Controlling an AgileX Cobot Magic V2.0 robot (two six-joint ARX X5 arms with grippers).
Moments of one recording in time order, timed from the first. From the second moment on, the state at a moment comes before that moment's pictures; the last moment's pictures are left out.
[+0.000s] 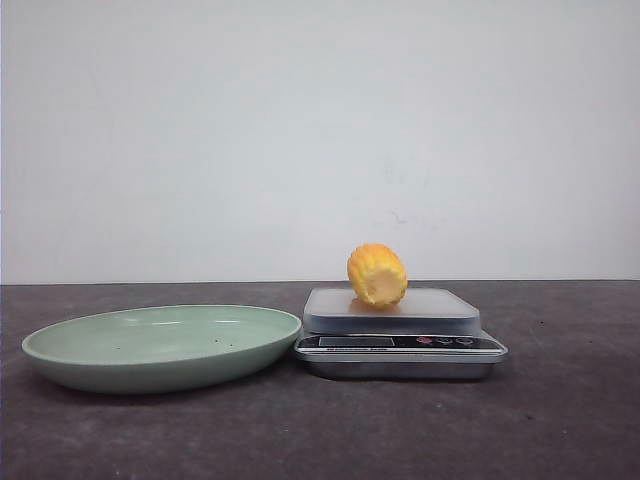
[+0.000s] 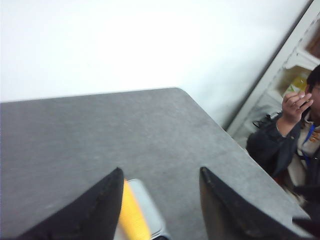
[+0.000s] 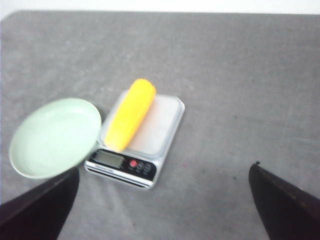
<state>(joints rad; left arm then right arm) -0.71 1.01 1.64 -0.87 -0.05 -0.31 0.24 0.55 0.99 -0.91 -0.19 0.16</state>
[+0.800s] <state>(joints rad) -0.71 0.59 1.64 -1.18 -0.34 -0.16 0.52 1.16 1.24 -0.38 -0.18 0.53</state>
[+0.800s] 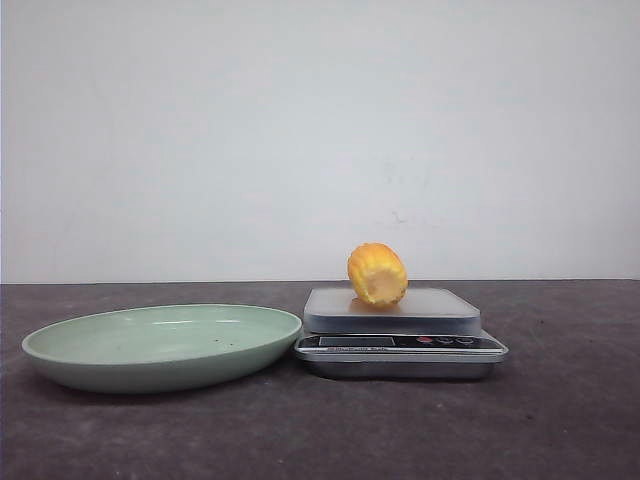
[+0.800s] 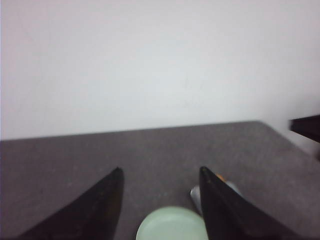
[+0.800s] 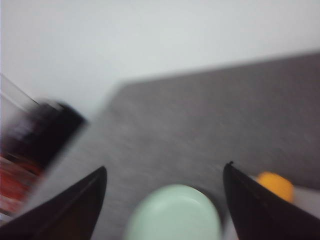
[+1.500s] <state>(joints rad) -0.71 0.59 1.64 -1.32 -0.31 -0.16 0.53 1.85 1.56 -0.80 0.05 0.48</state>
